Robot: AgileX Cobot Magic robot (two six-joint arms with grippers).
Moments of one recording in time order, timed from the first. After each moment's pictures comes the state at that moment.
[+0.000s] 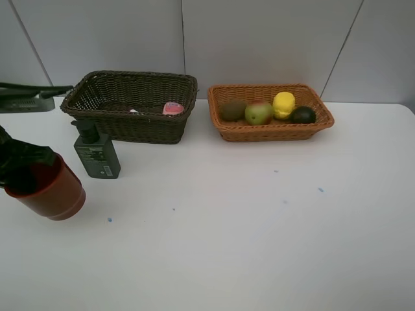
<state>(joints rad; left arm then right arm) -0.08 1.35 -0.71 -0.08 0.78 -0.03 -0.09 0.00 -0.53 -0.10 1.06 -0.05</state>
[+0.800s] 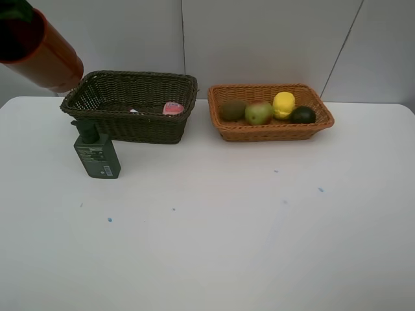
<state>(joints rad) -0.08 1.36 -1.16 -0.08 0.80 -0.02 -0.09 0.00 -0.53 -0.10 1.06 -0.05</state>
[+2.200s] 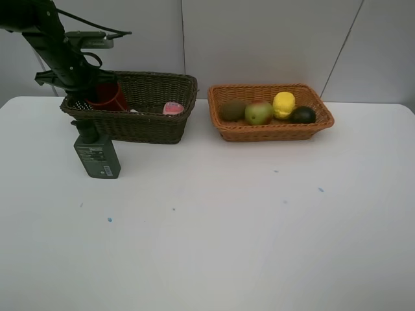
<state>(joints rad) -0.08 2.18 -1.65 0.01 0.71 -0.07 -0.09 0.00 -0.53 -0.10 1.06 -0.05</state>
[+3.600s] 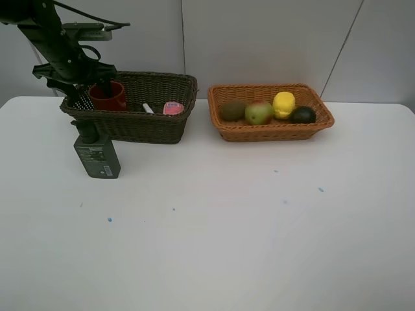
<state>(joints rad) -0.08 2.15 -1.65 0.01 0.70 -0.08 -0.09 0.00 -0.53 -0.10 1.06 -0.05</state>
